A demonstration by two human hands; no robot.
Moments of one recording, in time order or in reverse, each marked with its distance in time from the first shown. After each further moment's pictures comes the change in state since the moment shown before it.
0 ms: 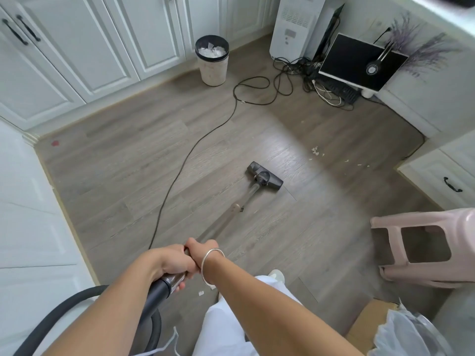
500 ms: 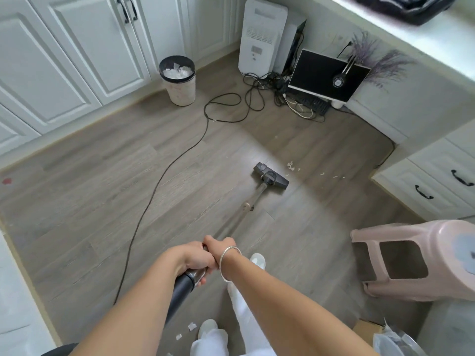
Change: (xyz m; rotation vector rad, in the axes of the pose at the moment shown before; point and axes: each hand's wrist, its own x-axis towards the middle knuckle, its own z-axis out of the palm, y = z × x) left_hand 0.053 0.183 0.026 0.090 -0.036 0.089; right_hand 0.062 -0.081 -0.151 0.031 0.150 -0.028
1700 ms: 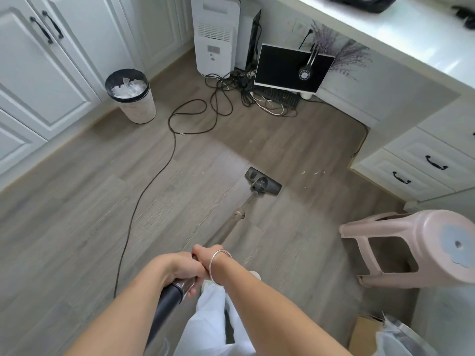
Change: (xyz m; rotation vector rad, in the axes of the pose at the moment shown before) left_hand 0.054 0.157 -0.086 0.208 -0.168 -0.115; right_hand 0.073 -0.140 -0.072 0.050 -0.056 0.142
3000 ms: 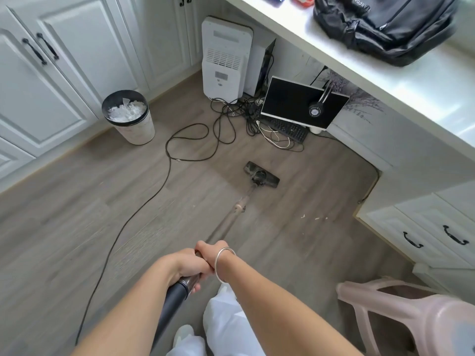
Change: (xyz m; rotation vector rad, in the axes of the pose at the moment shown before) left_hand 0.061 0.206 -0.085 -0.212 0.131 0.058; right_hand 0.086 -0.170 -0.151 -0.093 0.017 -0.084
